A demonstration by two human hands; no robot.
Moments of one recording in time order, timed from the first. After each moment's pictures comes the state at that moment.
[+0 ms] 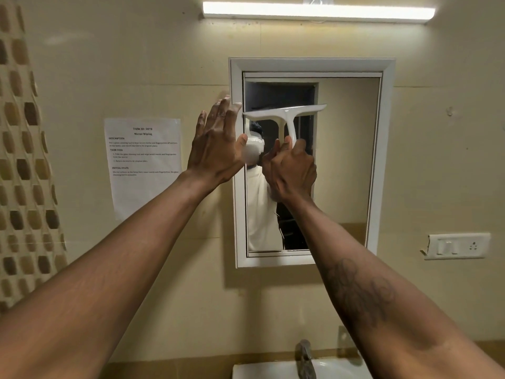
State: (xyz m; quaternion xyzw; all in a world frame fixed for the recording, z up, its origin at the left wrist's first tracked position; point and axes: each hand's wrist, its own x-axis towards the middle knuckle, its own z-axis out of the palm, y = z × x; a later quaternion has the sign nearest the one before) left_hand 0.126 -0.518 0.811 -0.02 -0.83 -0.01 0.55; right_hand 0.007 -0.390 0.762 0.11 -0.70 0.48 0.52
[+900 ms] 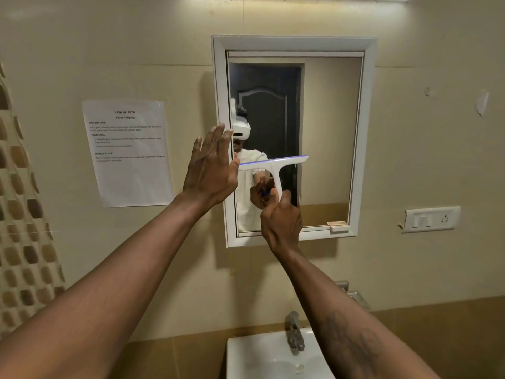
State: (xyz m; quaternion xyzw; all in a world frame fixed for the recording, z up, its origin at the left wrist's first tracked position) left_hand 0.128 -0.509 0.738 -0.02 -0.87 -0.03 0.49; right_hand 0.052 -0.370 0.622 0.11 -0.77 0.48 0.40
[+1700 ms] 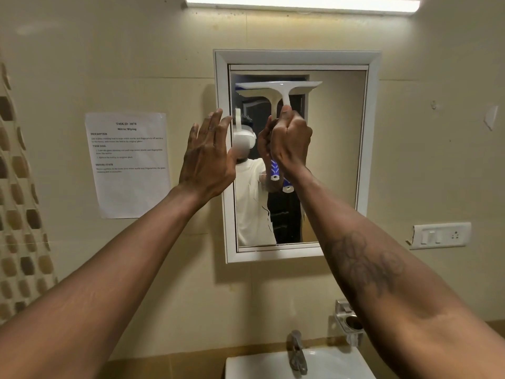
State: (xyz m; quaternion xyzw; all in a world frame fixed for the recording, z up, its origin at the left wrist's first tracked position) left_hand 0.119 -0.514 0.778 -0.04 -0.84 -0.02 0.55; right_hand 0.003 -0.368 0.813 0.24 -0.61 0.62 0.43
